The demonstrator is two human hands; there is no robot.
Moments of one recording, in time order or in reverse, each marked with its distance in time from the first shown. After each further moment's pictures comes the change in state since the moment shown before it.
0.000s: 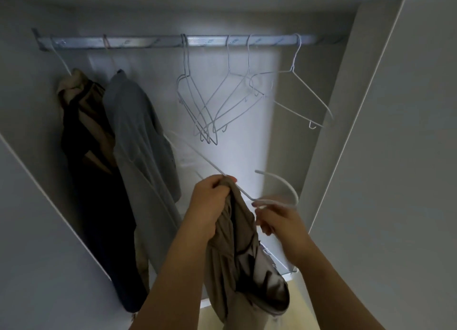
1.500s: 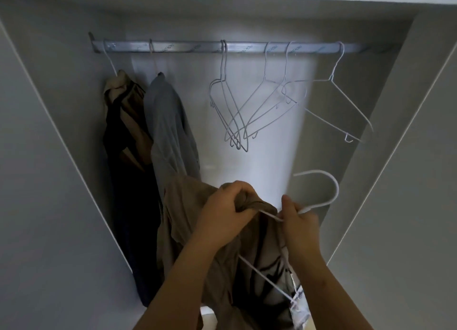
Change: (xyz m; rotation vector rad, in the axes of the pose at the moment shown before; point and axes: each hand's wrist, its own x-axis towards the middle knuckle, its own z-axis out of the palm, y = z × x) left_hand -0.001 -0.013 -0.041 0.556 -0.139 0.438; right_hand 0.031 0.003 0.043 -0.164 0.416 0.007
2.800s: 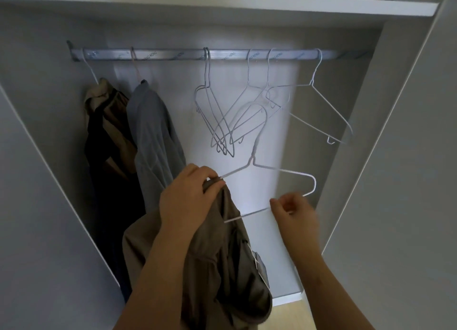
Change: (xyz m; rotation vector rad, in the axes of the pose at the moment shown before) left_hand 0.017 0.004 -0.034 0.417 0.352 0.071; right_hand -0.001 -0.017 -0.021 -0.222 0.031 -0.258
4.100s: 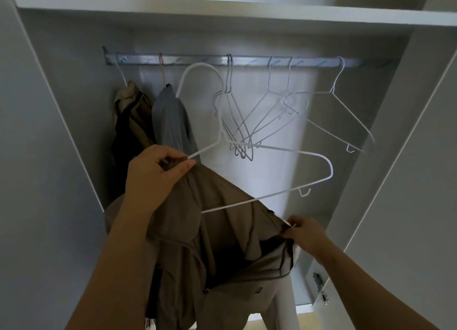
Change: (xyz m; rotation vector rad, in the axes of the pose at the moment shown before) left_hand 0.019 -0.056 -0.066 -0.277 0.244 0.009; right_hand 0.038 0.054 0.014 -0.395 -0.579 0.222
